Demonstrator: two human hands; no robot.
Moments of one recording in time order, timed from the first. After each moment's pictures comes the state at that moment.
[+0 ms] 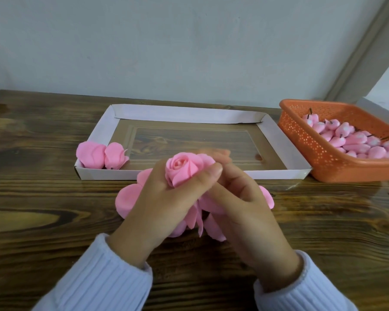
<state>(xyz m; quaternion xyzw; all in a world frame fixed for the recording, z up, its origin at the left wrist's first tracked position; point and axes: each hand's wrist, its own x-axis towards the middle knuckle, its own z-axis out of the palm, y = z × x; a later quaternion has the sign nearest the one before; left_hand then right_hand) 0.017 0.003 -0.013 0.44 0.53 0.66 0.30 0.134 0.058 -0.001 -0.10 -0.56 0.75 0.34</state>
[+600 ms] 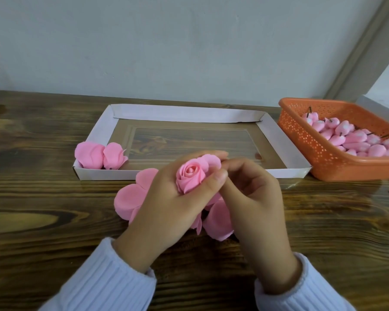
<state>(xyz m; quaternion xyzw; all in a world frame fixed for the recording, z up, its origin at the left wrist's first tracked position) 0.031 0.000 0.003 0.49 0.51 0.65 0.27 0.139 0.061 0.001 -0.24 -0.66 0.53 0.48</state>
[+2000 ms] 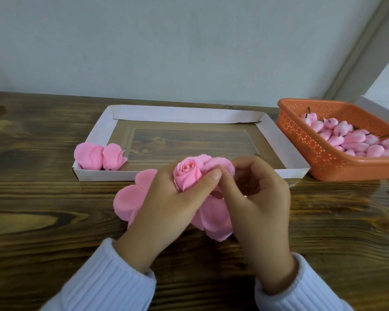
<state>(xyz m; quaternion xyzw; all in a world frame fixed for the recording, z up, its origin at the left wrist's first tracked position) 0.033 0.001 0.000 0.45 0.56 0.64 0.27 0.139 0.061 0.000 -0.32 -0.72 0.33 0.53</state>
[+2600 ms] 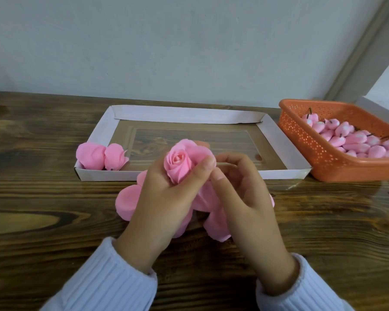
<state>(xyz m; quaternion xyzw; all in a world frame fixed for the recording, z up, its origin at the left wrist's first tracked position) 0.029 0.005 0.001 0.39 0.50 0.72 0.28 0.134 0.055 0.001 -0.23 -0.67 0.55 0.45</state>
